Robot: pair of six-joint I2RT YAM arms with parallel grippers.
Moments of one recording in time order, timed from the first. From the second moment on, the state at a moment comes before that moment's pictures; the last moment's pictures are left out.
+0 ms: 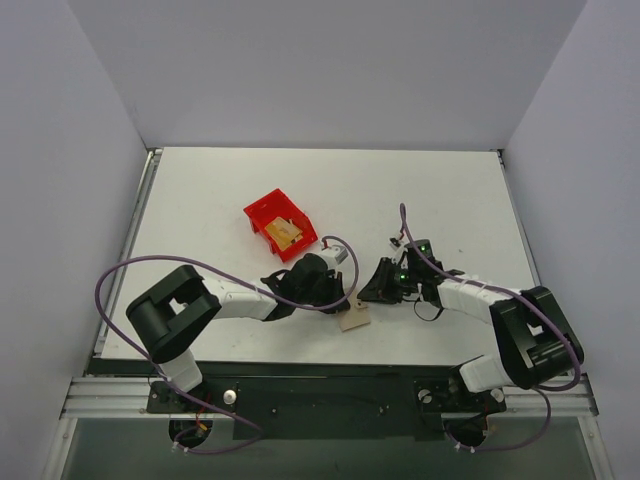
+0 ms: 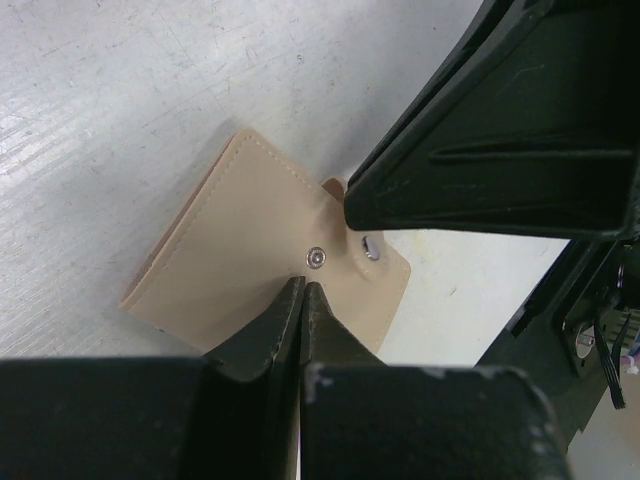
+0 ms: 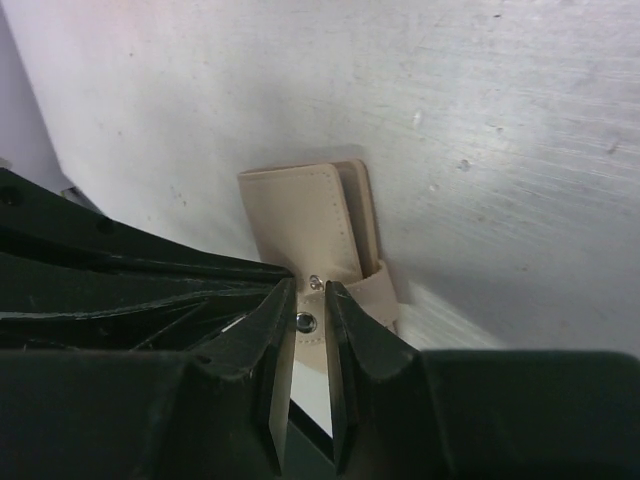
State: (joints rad) left arm -0.92 1.71 0.76 0.30 0.17 -0.62; right arm 0.37 1.42 0.51 0.01 -0.50 0.68
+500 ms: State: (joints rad) left arm -0.92 1.71 0.74 0.32 0.17 -0.63; right arm 0.35 1.28 0.49 -0.06 -0.36 0.66
